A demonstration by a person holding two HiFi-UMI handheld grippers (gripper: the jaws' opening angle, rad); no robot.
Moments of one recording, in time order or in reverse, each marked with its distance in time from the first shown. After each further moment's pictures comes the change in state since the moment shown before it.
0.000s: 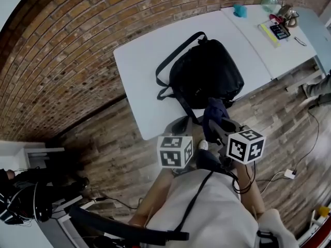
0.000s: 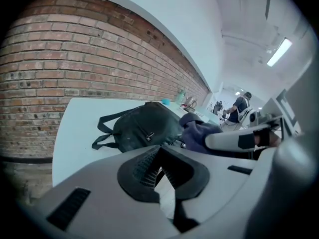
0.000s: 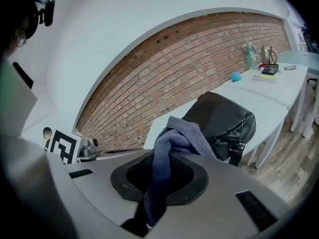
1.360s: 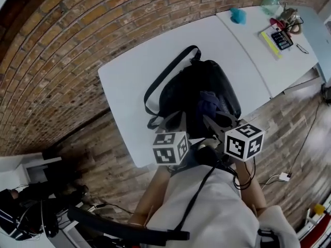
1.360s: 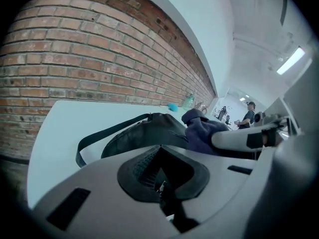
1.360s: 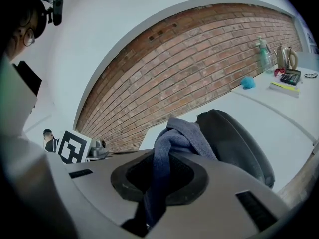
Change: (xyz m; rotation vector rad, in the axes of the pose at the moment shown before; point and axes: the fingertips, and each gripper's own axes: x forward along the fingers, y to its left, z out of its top) left arm 0.121 0.034 0.098 -0.071 -0.002 0.013; right arm 0.073 -0.071 0.118 -0.036 0.017 0.055
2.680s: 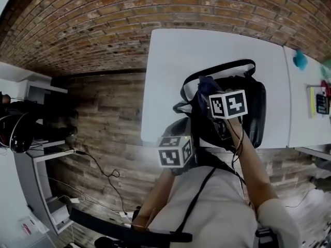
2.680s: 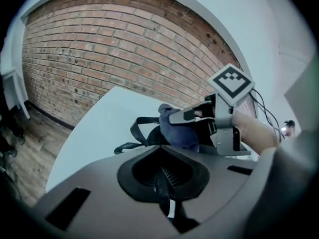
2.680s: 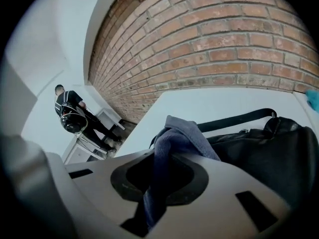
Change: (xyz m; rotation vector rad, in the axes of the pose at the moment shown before) left arm -0.060 0.075 -0.055 -0.353 -0.087 0.361; right arm 0.184 0.027 -0.025 -0.337 0.504 0.126
